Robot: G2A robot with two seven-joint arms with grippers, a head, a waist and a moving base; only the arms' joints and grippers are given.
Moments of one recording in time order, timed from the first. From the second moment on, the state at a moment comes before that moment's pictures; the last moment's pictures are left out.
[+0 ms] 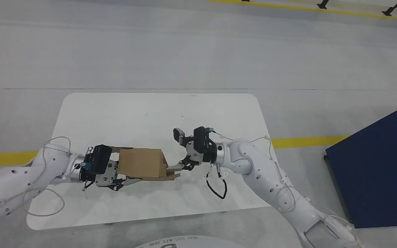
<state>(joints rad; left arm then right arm) 0.73 -0.68 -0.17 -1.49 1.39 -0.89 0.93 -1.37 -0.92 1.00 -1.66 -0.89 -0.87 -0.03</state>
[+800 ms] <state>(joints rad) 0.74 -0.73 -0.19 -1.45 1.40 -0.95 0.87 -1.34 -0.94 0.98 -1.66 -0.91 -0.81 0.09</state>
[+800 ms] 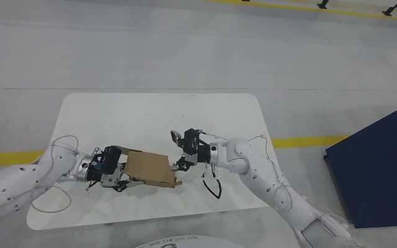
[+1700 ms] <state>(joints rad) 0.76 -0.73 -0.23 -1.42 1.42 -0.96 0.86 -1.41 -0.95 1.03 -1.71 -0.97 -0.80 0.07</state>
